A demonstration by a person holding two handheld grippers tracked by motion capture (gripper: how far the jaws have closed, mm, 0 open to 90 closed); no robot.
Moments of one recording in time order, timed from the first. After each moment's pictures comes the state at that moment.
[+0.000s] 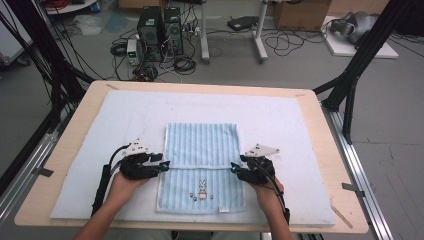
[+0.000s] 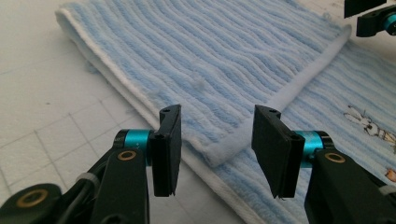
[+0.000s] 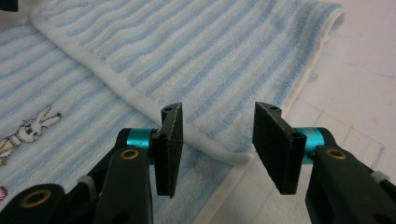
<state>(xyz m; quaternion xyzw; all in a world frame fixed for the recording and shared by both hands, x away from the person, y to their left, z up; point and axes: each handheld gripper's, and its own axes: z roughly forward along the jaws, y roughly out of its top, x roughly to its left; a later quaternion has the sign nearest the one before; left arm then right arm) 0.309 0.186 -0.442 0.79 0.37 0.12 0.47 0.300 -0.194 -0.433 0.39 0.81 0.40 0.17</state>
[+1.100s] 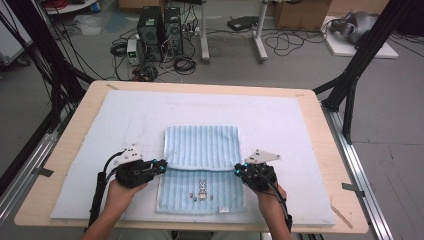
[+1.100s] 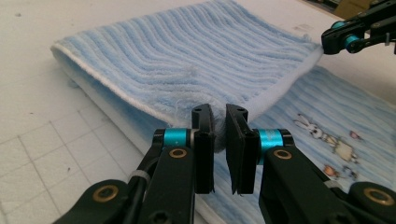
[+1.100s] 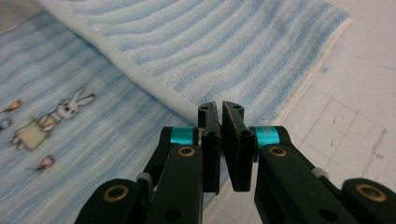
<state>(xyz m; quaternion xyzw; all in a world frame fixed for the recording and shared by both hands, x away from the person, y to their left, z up) 0.278 0.191 -0.428 0.77 0.35 0.11 0.52 0.275 -0.192 -0.422 0.38 0.82 0.38 0.17</state>
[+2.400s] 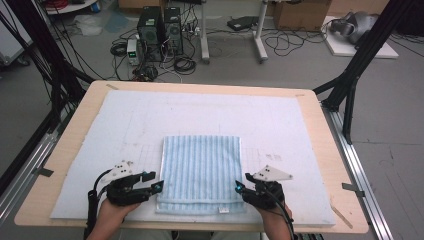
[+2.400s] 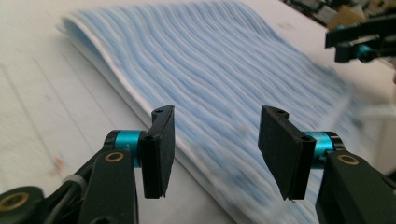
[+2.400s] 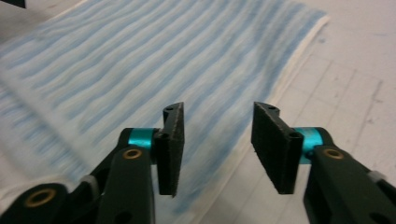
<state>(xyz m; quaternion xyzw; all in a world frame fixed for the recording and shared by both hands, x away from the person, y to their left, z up) 0.250 0.205 -0.442 0.74 0.40 0.10 0.54 0.236 -0.204 -0.426 0.42 0.79 0.41 0.18</state>
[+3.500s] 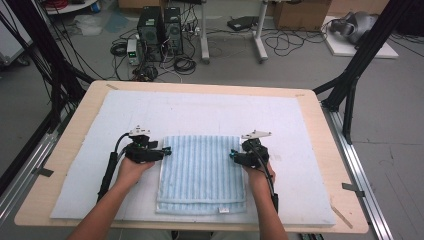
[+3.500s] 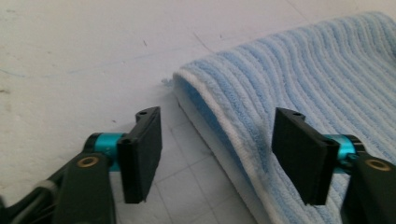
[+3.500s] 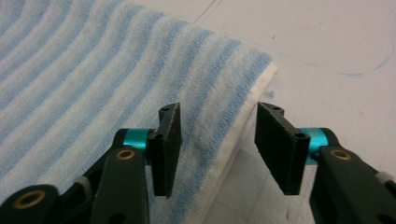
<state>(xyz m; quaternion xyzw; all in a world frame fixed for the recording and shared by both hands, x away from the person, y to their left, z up) 0.359 0.184 -0.448 0.75 0.48 0.12 0.44 0.351 -0.184 -0.438 0.47 0.79 0.35 0.18</state>
